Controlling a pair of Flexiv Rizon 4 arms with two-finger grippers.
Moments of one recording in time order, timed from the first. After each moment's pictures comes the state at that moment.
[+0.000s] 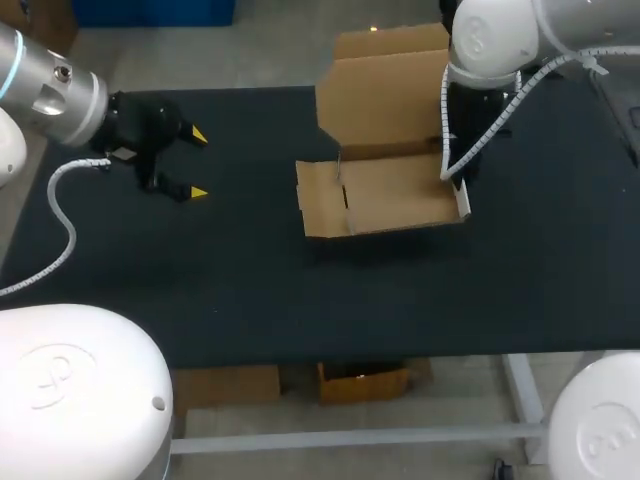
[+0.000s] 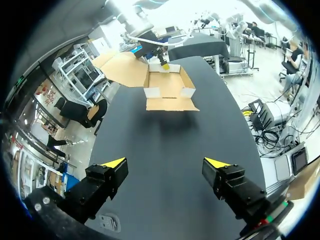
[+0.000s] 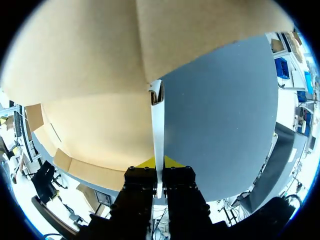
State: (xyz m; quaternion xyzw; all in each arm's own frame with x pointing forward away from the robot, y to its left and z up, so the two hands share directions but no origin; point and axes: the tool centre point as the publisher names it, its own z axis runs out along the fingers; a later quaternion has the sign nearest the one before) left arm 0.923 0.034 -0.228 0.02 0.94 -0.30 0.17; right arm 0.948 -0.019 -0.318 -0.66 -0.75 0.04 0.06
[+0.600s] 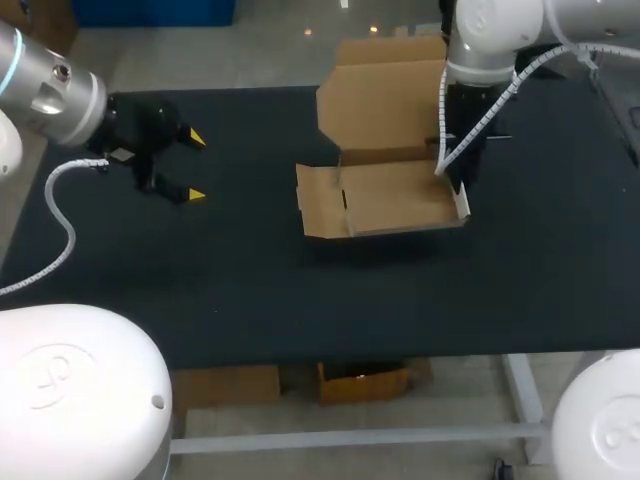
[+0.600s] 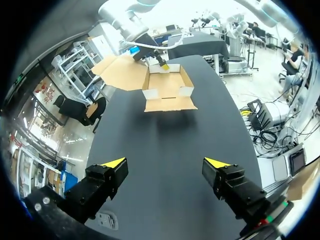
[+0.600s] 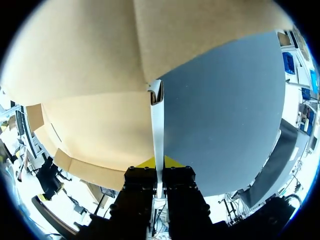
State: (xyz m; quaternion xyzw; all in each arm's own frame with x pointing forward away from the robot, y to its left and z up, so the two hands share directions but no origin) left arm 0.916 0.034 -0.227 0.02 0.94 -0.30 0.16; right arm 0.948 -0.021 -0.323 -0.66 -0.74 0.08 0.11
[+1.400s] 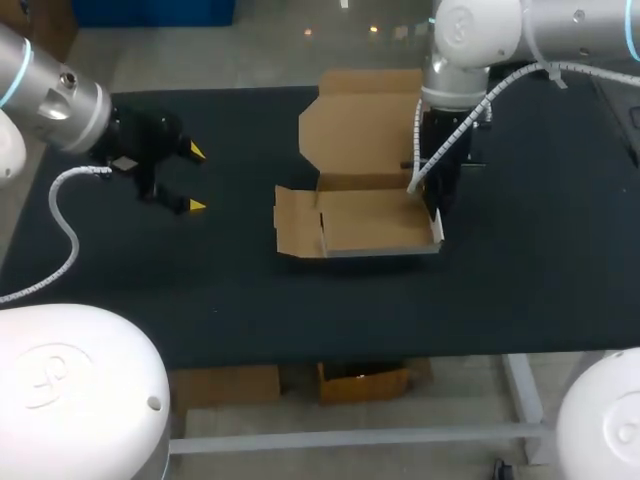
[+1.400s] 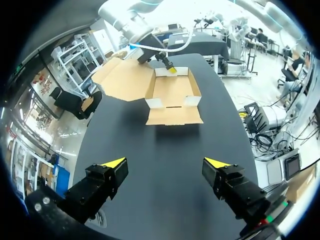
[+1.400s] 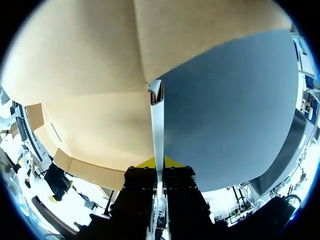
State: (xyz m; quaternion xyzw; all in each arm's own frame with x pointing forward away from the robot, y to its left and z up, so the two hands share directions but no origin) left arm 0.911 0.039 -0.251 0.01 0.95 -0.30 0.13; right arm 0.914 0.022 -0.356 -0.67 -0.71 0.11 0.16
